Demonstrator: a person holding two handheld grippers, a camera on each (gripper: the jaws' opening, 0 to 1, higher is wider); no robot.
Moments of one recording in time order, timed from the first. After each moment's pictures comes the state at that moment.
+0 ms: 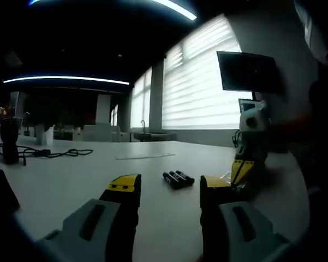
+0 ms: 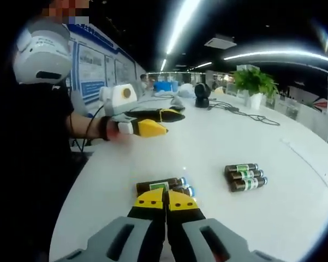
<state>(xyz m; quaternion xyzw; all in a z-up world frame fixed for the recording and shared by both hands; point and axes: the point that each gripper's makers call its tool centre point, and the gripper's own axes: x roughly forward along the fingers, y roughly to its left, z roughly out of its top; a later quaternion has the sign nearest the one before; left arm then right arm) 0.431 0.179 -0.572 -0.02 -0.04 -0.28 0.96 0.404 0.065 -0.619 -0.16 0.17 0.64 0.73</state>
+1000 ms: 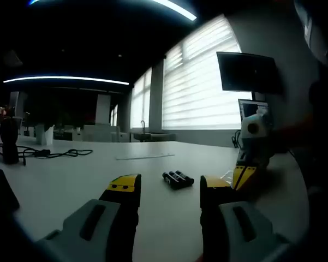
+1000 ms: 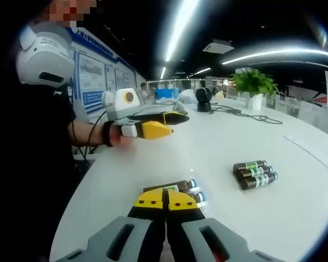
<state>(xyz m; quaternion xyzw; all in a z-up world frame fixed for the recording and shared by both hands) 0.431 0.179 -0.572 -0.02 -0.04 -0.28 0.96 0.398 0.071 -0.630 -0.11 0.17 0.65 0.73</state>
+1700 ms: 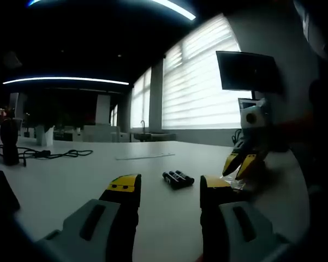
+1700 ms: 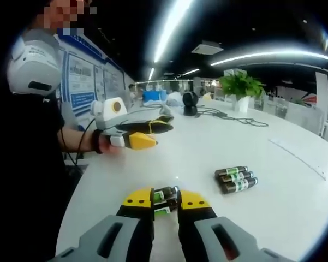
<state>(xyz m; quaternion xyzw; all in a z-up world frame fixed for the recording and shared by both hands) 0.431 0.179 -0.572 -0.01 -0.04 -0.28 0.96 0.417 0.059 -0.607 -0.11 0.16 0.60 0.77</state>
